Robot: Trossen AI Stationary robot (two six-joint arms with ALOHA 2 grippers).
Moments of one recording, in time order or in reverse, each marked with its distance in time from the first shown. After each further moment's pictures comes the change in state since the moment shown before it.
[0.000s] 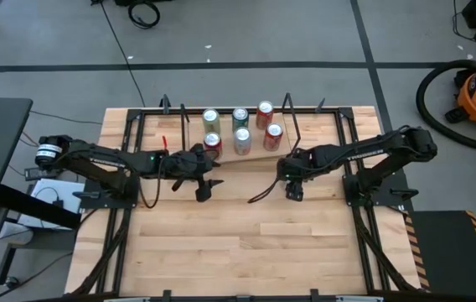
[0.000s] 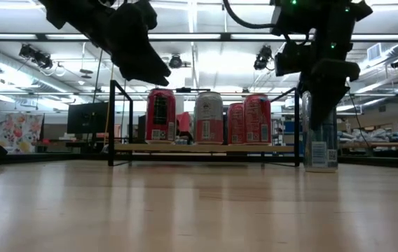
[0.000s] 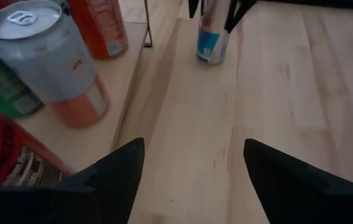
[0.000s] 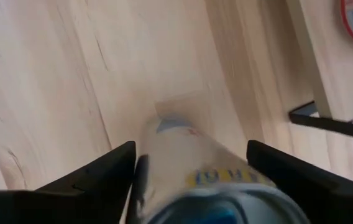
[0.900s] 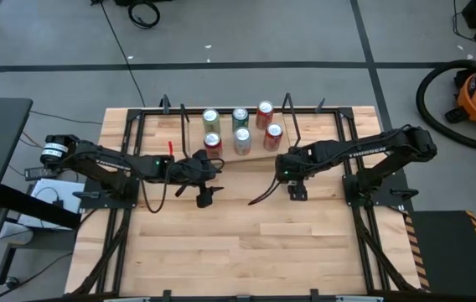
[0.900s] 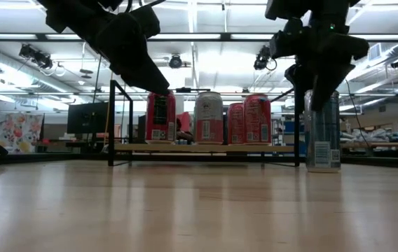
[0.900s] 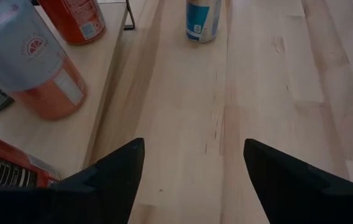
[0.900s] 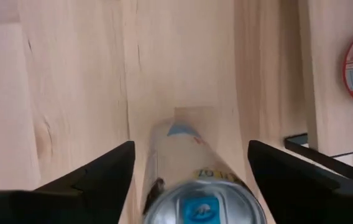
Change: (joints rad) left arm -0.041 0.068 0.000 0.002 -0.005 0.032; right arm 0.003 0.004 0.121 -0.111 -0.080 -0.204
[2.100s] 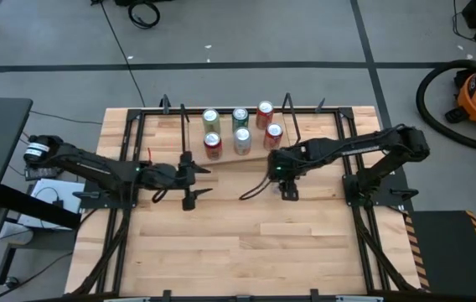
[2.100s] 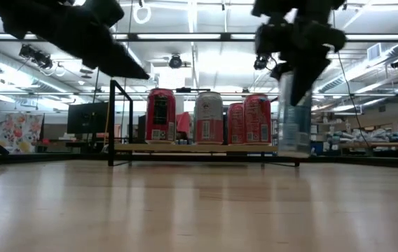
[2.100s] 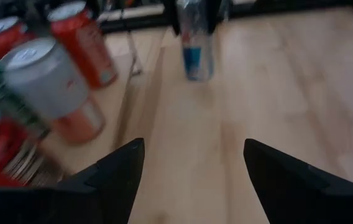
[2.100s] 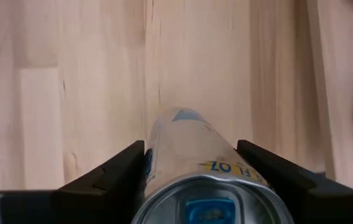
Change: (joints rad) left arm -0.088 -0.249 -0.256 0.229 -0.103 0.123; right arm -0.028 0.061 0.066 0.078 -0.081 -0.022
